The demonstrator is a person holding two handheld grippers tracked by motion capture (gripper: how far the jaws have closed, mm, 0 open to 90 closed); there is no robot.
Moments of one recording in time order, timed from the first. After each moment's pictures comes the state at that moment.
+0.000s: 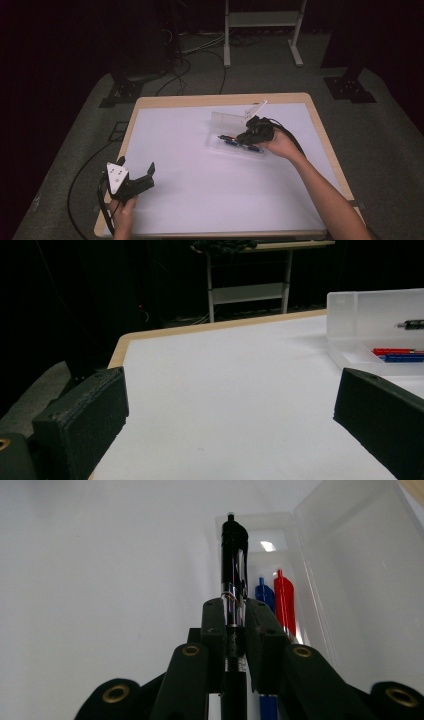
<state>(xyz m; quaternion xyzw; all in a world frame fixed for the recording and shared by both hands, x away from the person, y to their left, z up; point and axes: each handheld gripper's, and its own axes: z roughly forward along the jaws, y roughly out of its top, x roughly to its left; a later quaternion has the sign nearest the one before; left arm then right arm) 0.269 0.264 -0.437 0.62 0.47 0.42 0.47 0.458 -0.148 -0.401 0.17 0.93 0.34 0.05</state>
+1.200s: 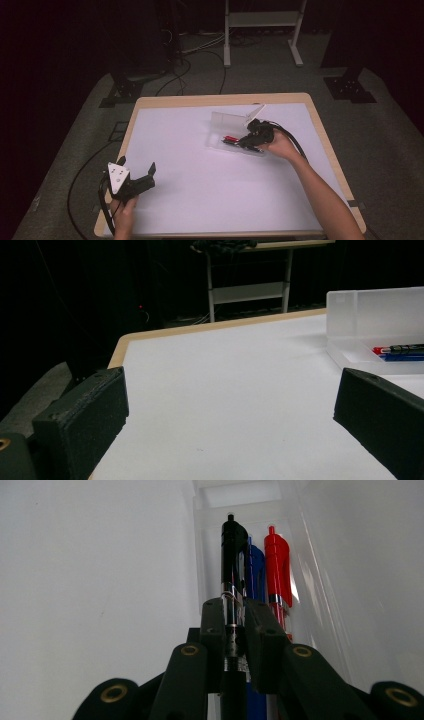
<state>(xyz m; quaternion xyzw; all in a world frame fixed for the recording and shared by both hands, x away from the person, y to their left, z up) 0.269 0.262 -0.437 0.62 0.46 0.42 0.47 0.475 -0.155 -0.435 0.19 0.93 0.32 0.02</state>
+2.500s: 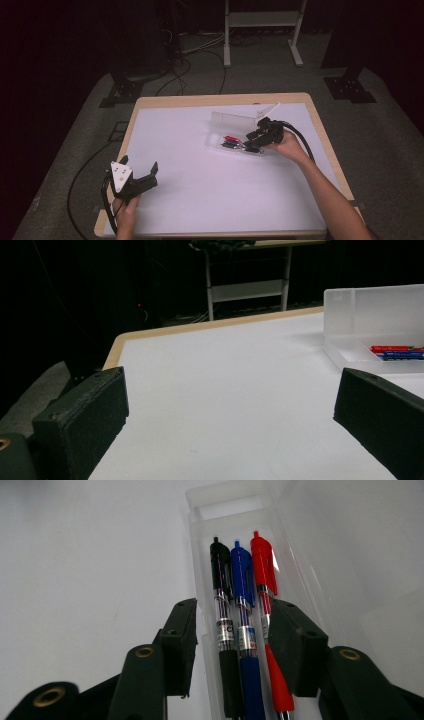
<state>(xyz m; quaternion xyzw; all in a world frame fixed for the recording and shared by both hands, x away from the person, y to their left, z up) 0.272 0.256 -0.437 0.63 0.47 0.42 0.47 0.470 -0.186 -0.428 0.22 0.90 0.37 0.01</state>
